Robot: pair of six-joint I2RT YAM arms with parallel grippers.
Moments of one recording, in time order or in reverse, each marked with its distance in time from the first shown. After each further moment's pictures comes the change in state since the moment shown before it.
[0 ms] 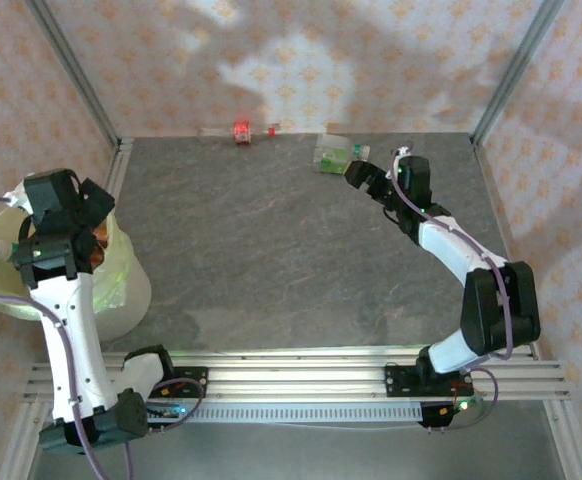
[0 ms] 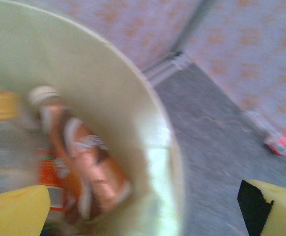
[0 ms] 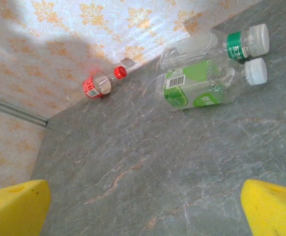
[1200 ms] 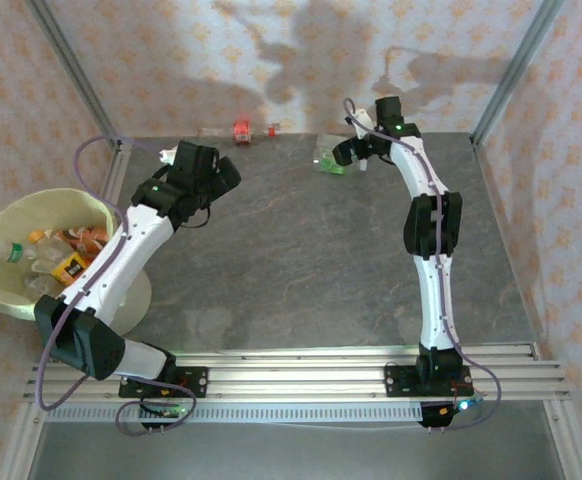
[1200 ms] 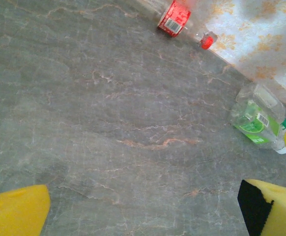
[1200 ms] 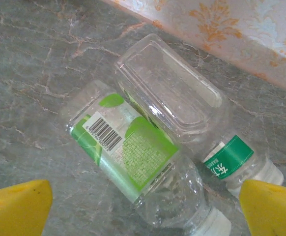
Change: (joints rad) left arm -0.583 0.399 -0.032 0.289 -0.008 -0.229; right arm -0.059 0.992 1.411 -0.851 -0.128 -1.007
